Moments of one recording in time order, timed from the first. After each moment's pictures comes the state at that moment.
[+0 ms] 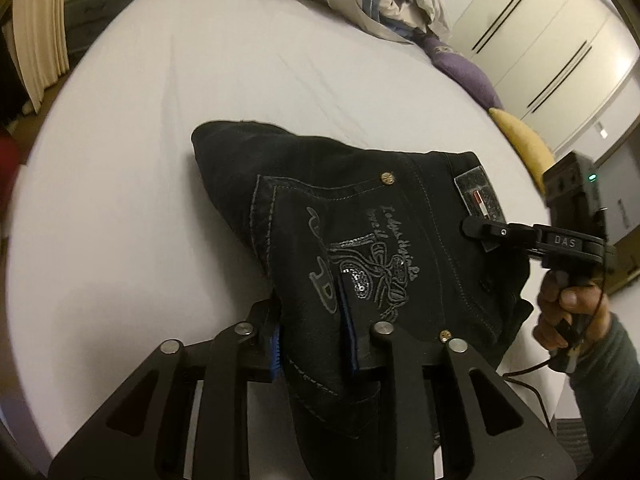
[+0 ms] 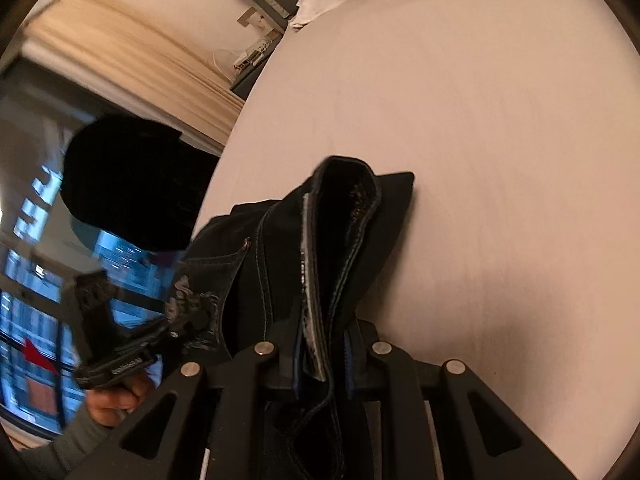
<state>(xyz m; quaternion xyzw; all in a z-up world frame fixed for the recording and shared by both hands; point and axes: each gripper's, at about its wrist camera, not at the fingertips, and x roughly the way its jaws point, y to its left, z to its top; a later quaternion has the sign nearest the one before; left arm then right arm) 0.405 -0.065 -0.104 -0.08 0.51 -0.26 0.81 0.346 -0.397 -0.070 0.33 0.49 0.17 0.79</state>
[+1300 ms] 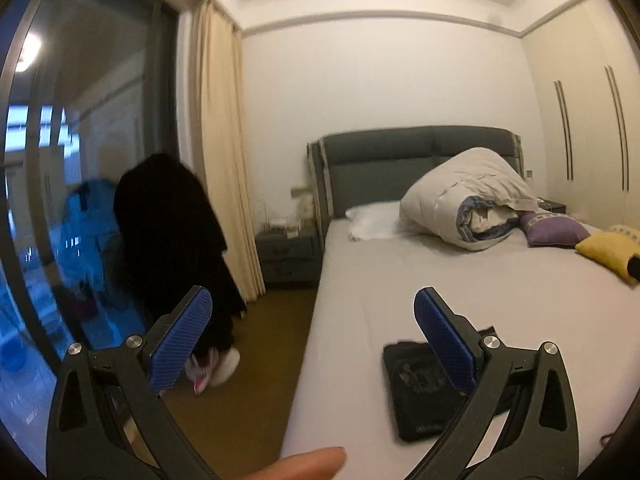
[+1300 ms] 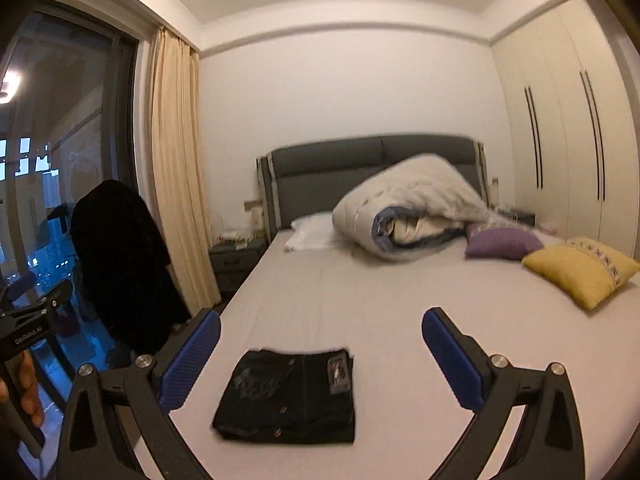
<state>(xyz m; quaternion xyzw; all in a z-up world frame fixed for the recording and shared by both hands) 0.054 -0.009 0.190 0.04 0.12 0.06 0.99 0.045 -0.282 0.218 0.08 0.17 -0.04 0.98</state>
